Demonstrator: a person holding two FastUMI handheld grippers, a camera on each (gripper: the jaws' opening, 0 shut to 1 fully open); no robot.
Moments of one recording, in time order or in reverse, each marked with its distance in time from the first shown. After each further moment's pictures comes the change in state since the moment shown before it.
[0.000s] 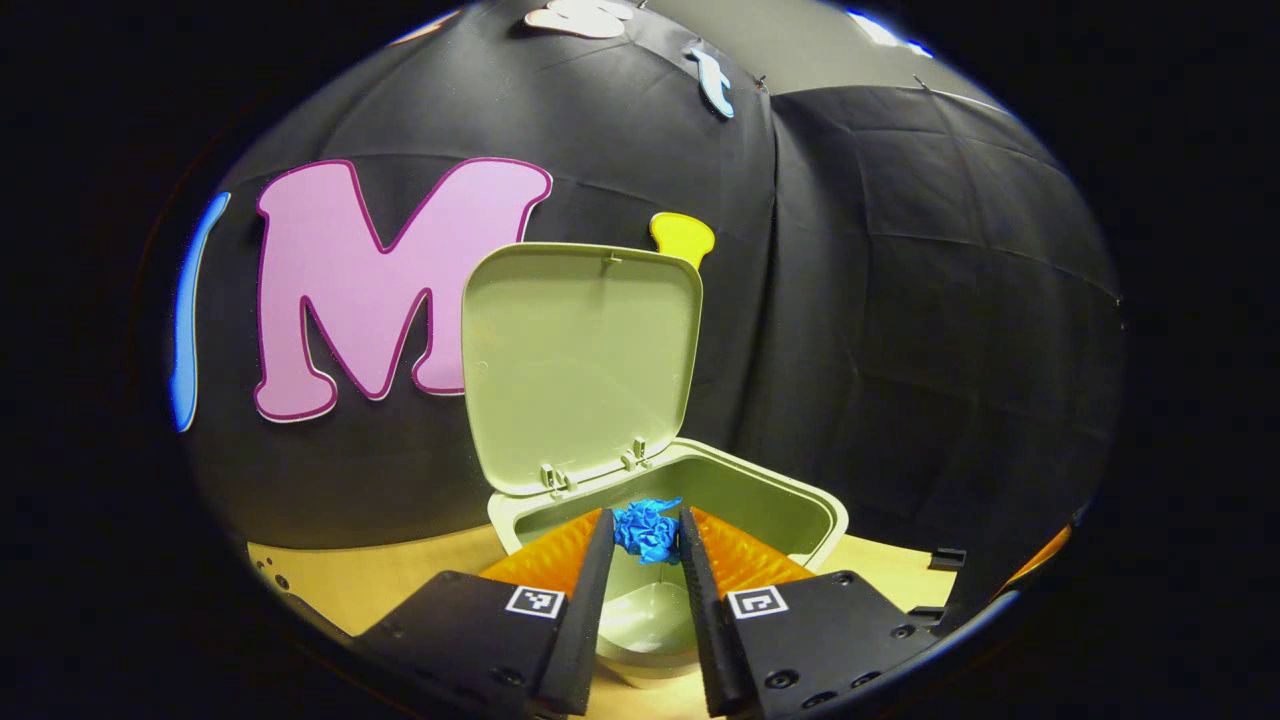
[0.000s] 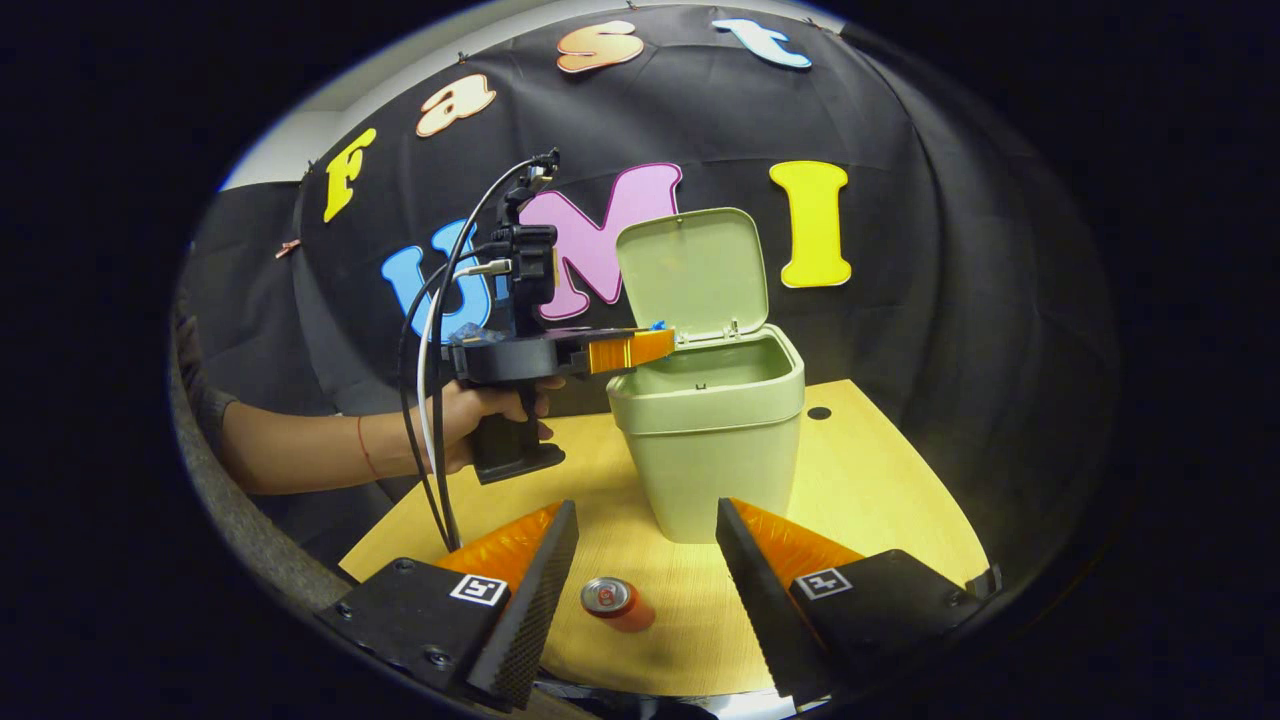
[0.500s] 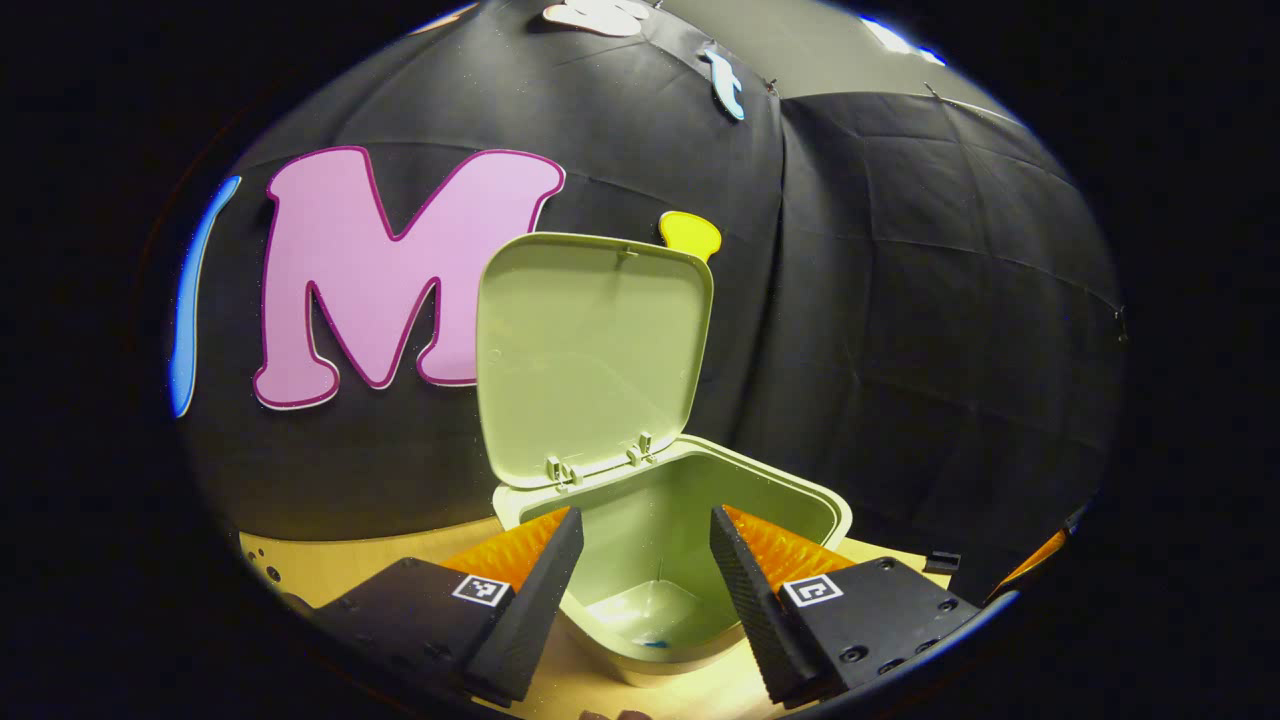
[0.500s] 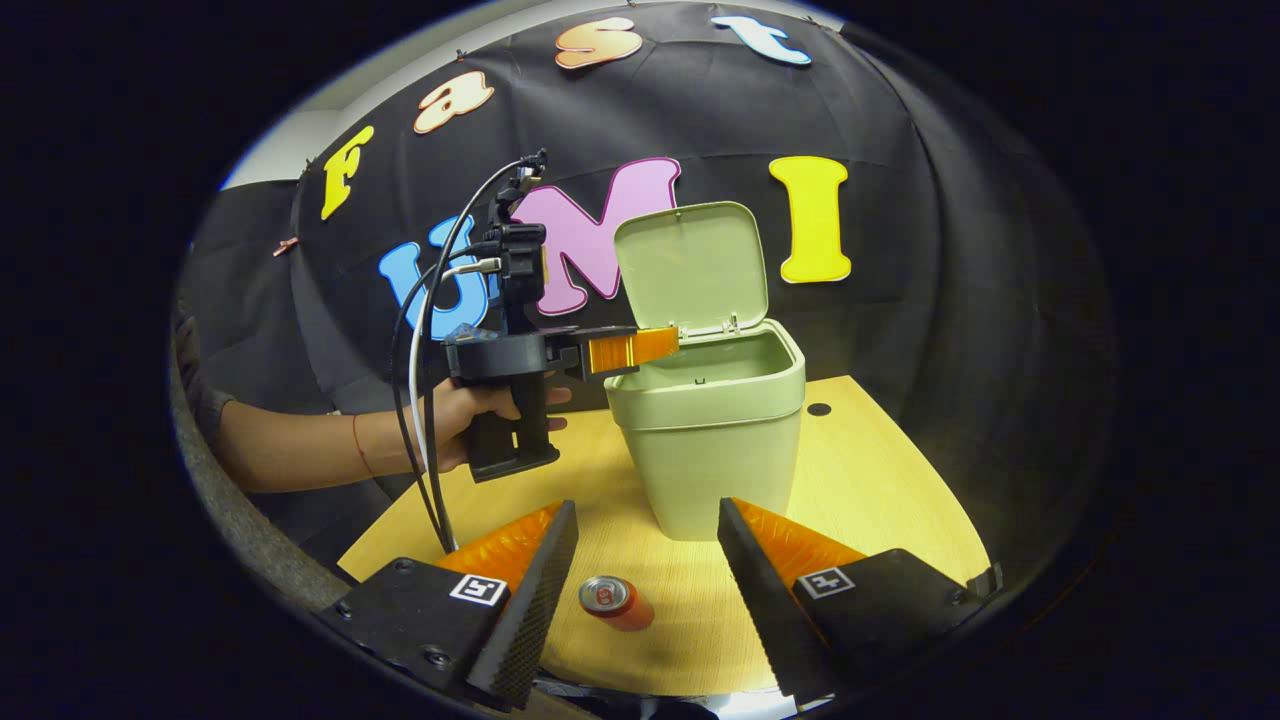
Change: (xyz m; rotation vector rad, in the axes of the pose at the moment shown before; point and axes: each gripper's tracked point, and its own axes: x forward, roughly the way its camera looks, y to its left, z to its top) left arm -0.008 0.011 -0.001 -0.038 -0.014 0.001; right arm 0.004 0.004 -0.006 -0.007 0.016 0.001
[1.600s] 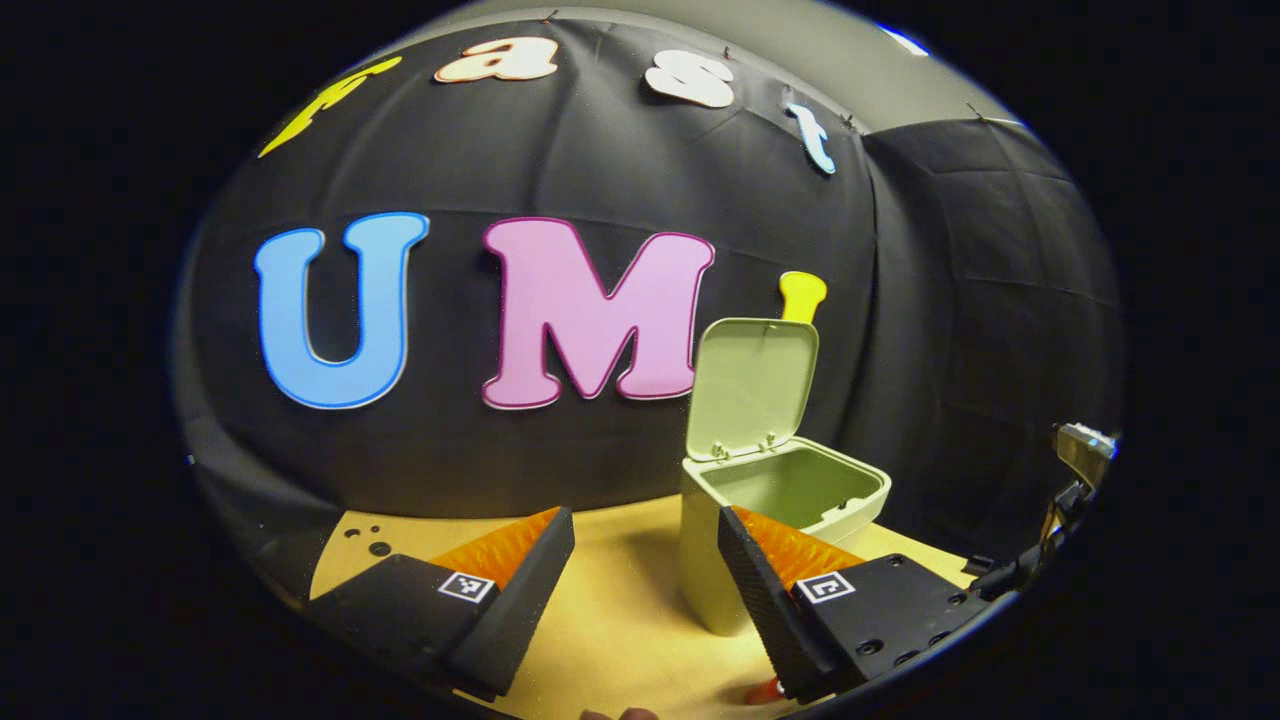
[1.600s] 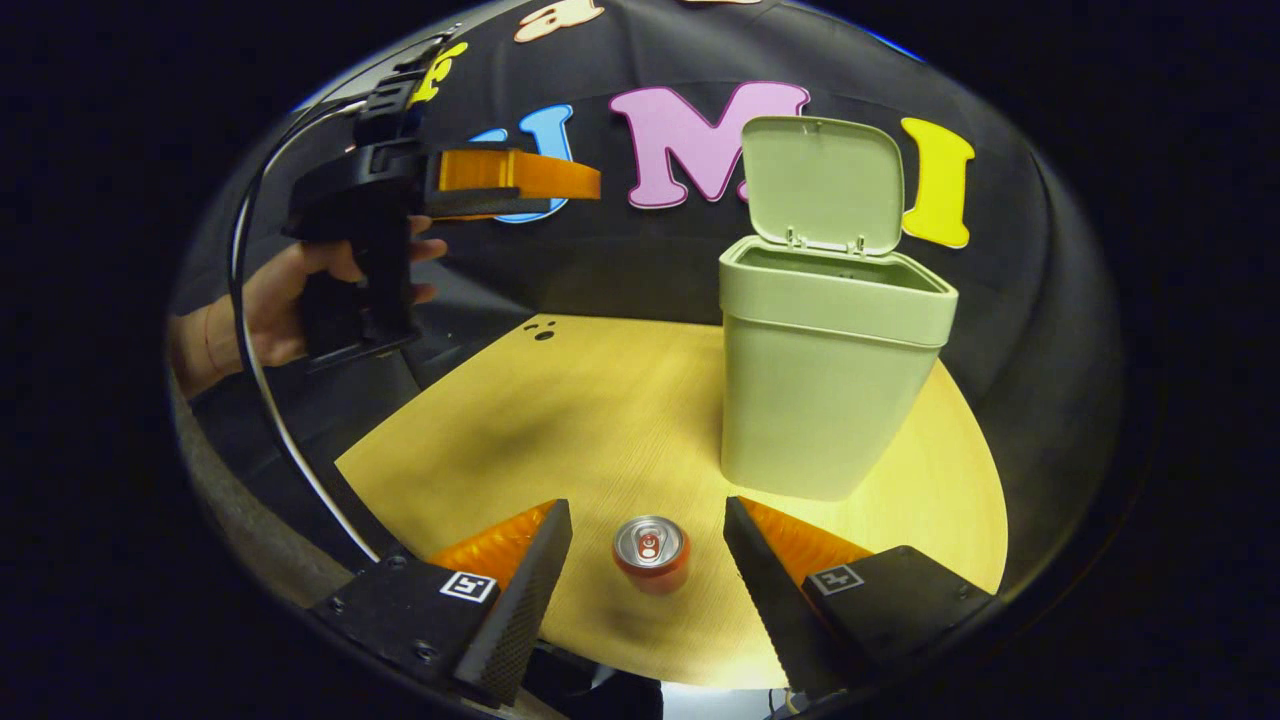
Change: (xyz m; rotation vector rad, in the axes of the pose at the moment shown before) left arm -0.203 0.074 -0.001 -0.044 -0.059 0.376; right arm 0.051 0.050 -0.104 -0.214 0.248 0.185
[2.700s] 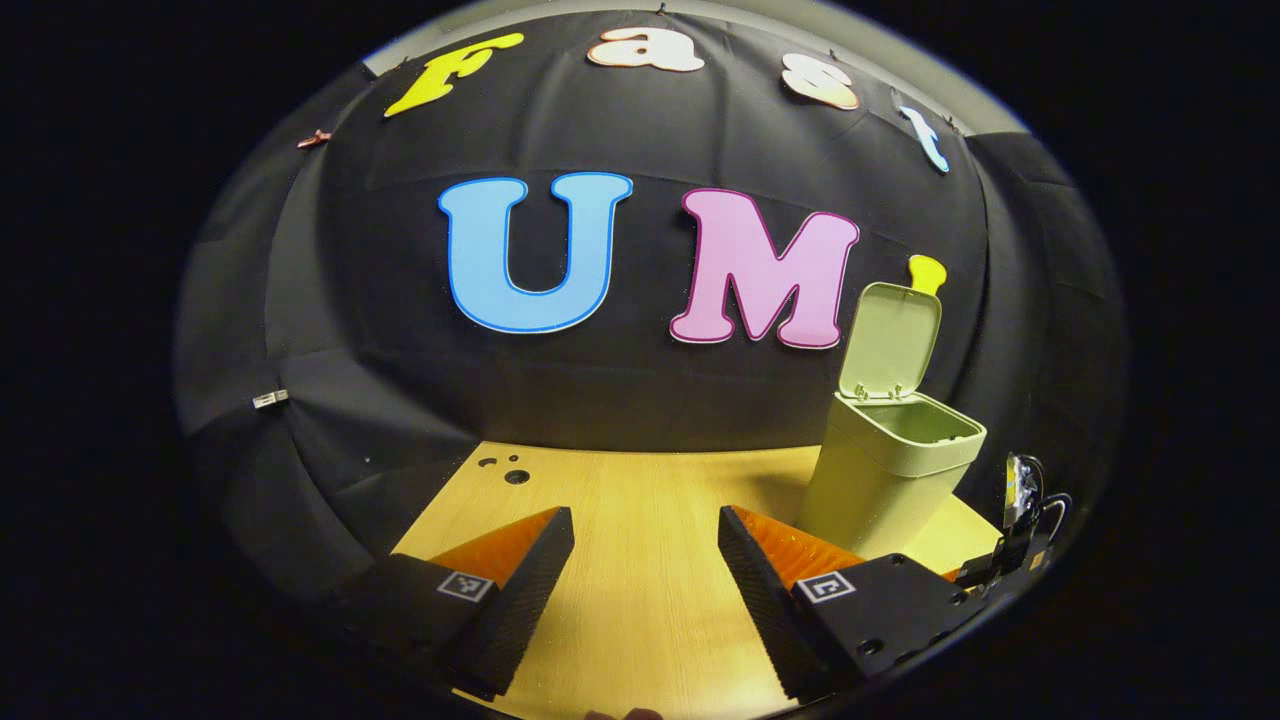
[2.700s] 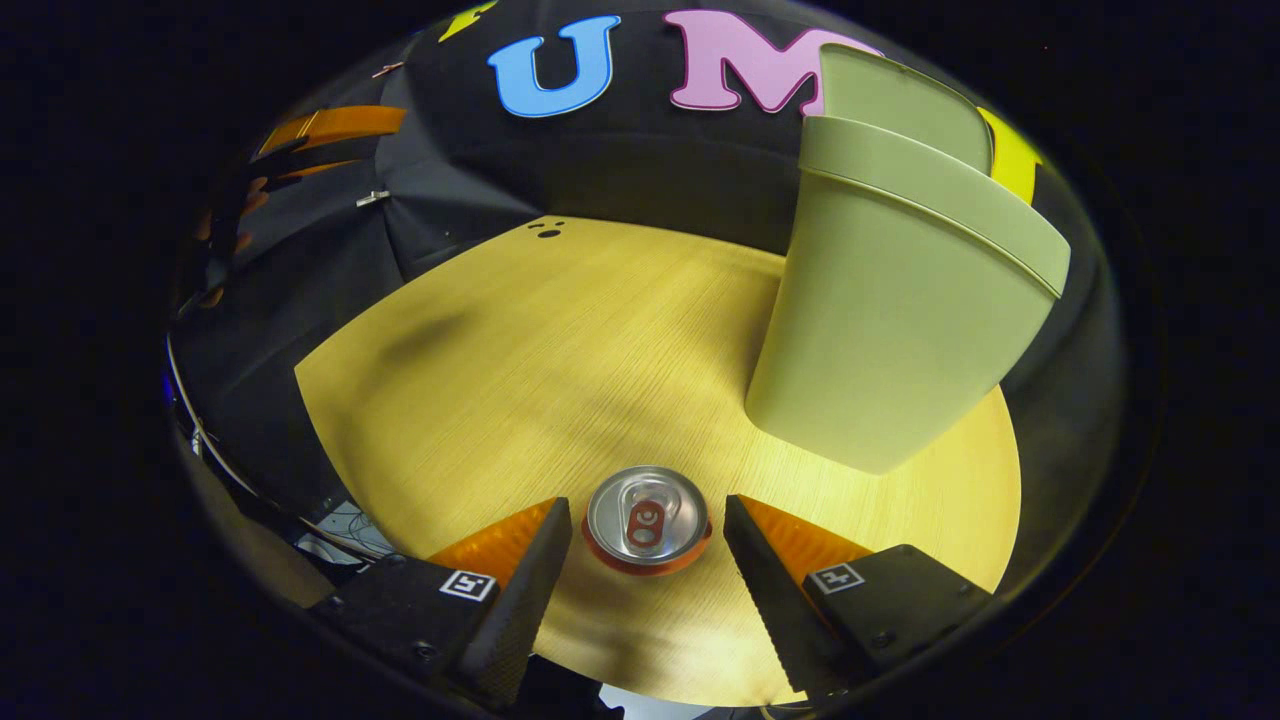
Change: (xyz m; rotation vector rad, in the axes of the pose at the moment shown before) left arm -0.115 0.118 -0.063 -0.109 0.102 0.304; right arm 0.070 -0.009 -0.081 -0.150 0.229 0.003
